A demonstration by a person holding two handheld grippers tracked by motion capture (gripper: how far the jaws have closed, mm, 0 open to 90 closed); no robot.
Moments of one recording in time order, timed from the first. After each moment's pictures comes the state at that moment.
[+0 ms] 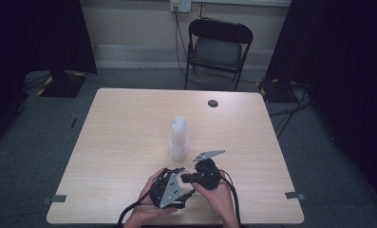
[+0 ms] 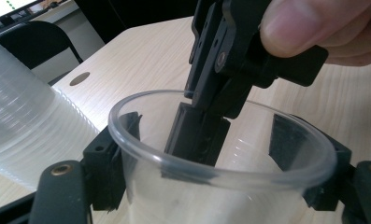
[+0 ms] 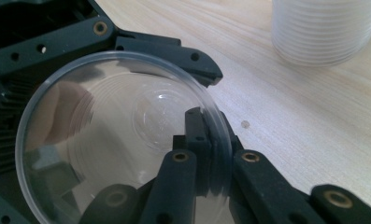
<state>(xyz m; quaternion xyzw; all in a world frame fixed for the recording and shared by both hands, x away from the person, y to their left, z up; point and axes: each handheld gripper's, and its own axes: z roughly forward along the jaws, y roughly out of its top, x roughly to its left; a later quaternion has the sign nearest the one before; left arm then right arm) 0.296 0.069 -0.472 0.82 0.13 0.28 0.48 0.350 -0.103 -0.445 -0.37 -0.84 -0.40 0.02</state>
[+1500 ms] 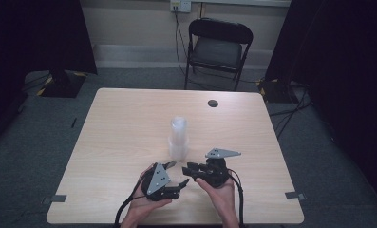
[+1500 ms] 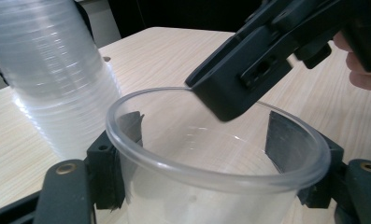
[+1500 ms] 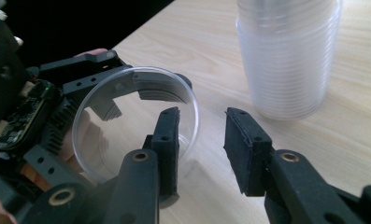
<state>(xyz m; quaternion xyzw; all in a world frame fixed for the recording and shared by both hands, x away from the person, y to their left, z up) 0.312 0.095 -0.469 0.78 0.23 0.23 0.54 0.346 -0.124 -0.435 -0.38 -0.77 -0.51 -0.02</state>
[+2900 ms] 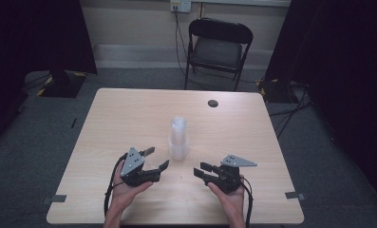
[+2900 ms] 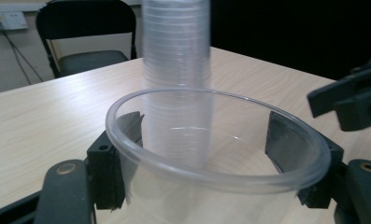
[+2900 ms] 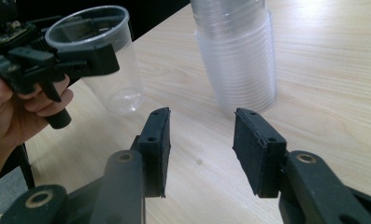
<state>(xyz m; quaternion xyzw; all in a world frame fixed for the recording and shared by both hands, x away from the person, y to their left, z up) 0.338 0.154 -0.447 0.72 0.32 0.24 0.56 0.333 -0.158 -0.451 -0.39 -0.74 -0.55 -0.07</state>
